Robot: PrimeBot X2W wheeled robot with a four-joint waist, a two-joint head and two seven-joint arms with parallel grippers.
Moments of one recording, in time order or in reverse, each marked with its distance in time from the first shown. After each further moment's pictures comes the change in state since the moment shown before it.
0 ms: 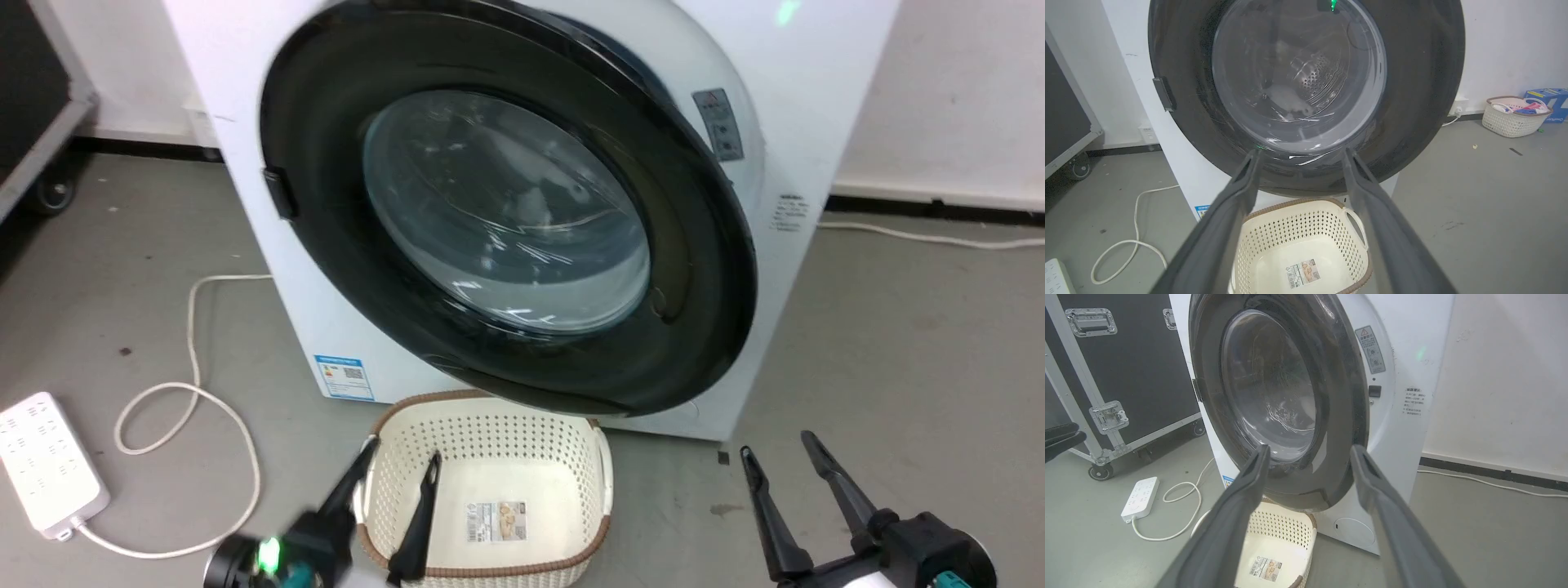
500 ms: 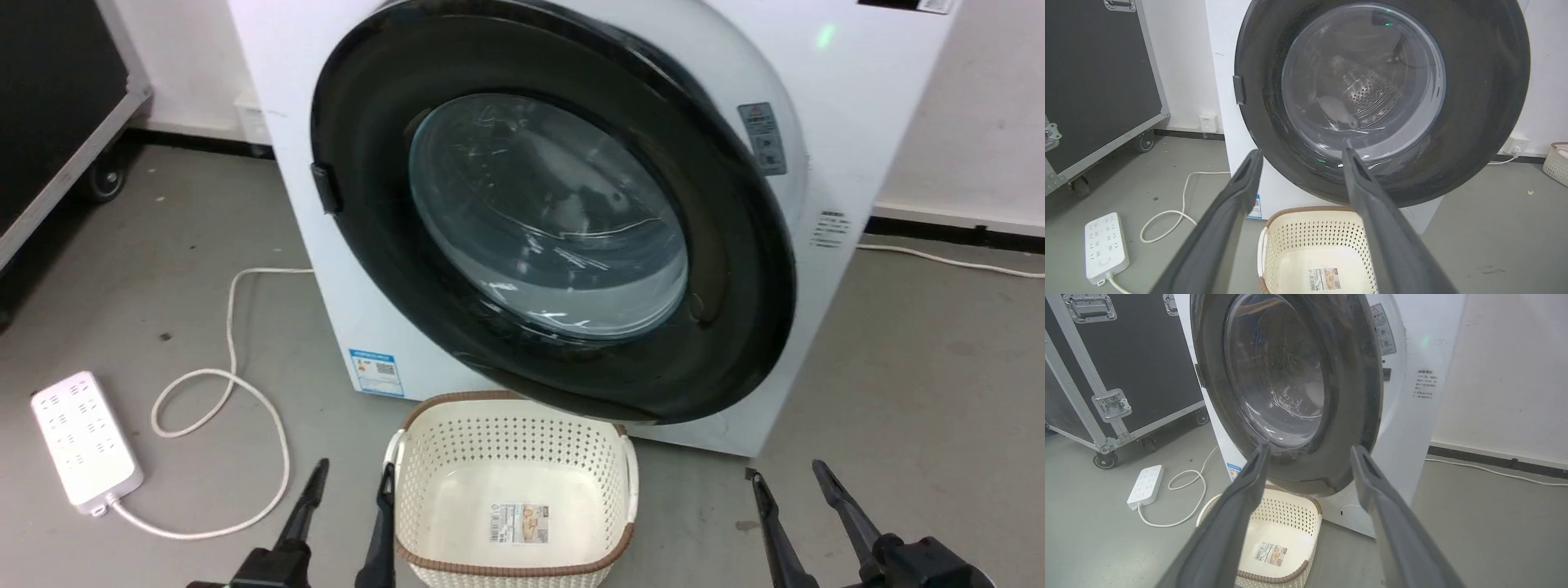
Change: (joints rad) left arm 0.201 -0.157 0.259 -0.111 0.202 -0.039 0.000; right arm 0.047 0.000 -0.013 0.010 0.000 0.000 0.000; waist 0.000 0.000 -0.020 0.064
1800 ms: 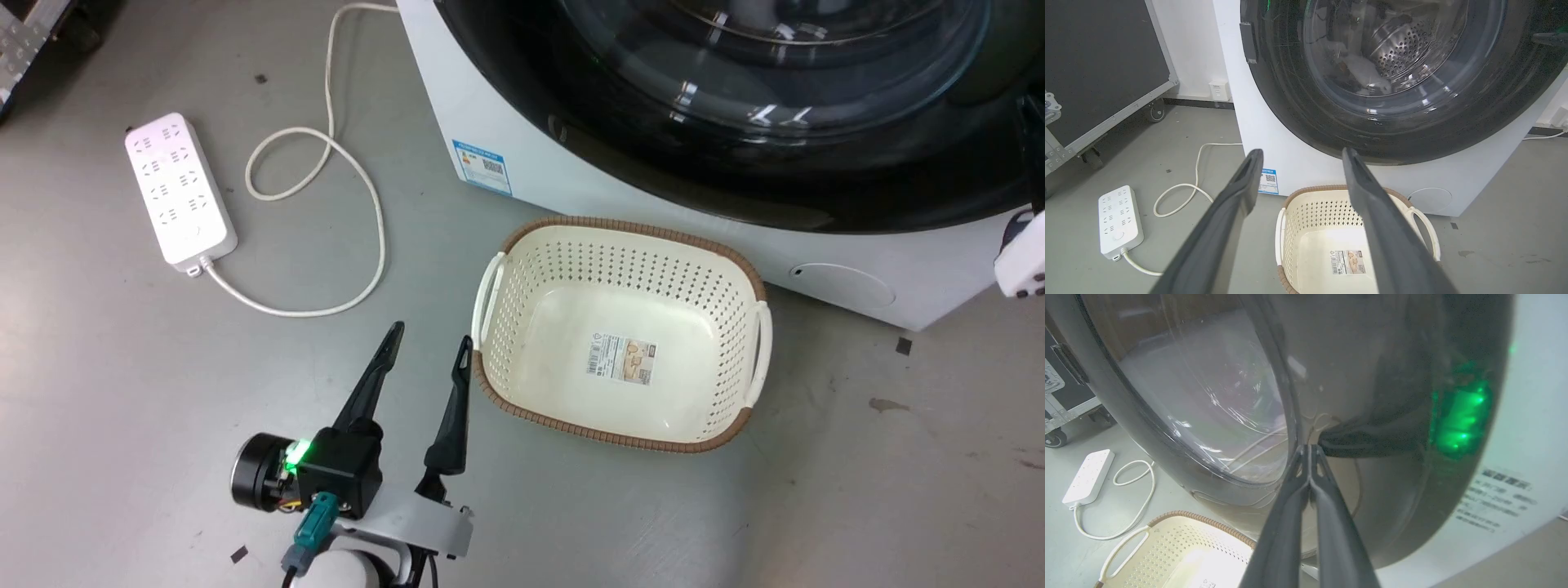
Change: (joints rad) left arm -0.253 -0.142 0.008 0.052 0.145 -0.126 0.000; right arm -0.841 -0.331 -0.116 0.454 0.165 0.005 0.263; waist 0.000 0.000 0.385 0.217
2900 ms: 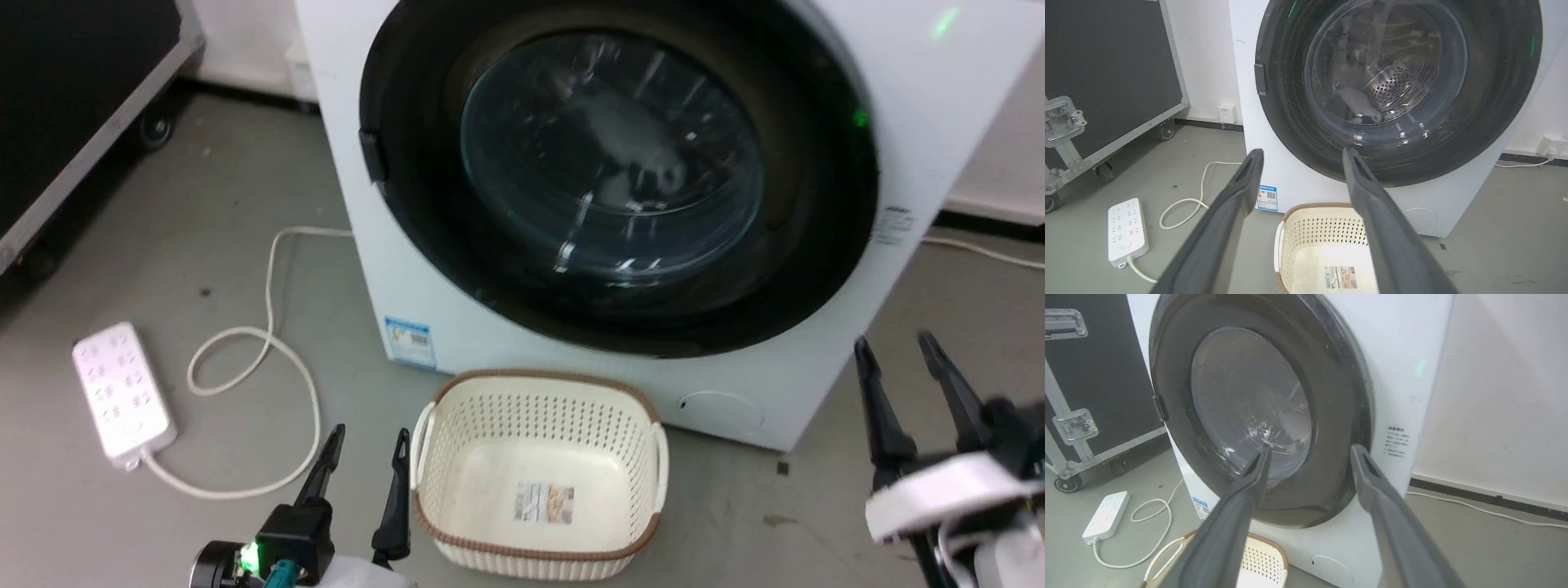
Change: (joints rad) left arm 0.147 0.008 0.101 0.085 -0.014 0.015 0.000; right arm 0.524 0.198 0.009 -0.262 -0.066 -0.003 -0.238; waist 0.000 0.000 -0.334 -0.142
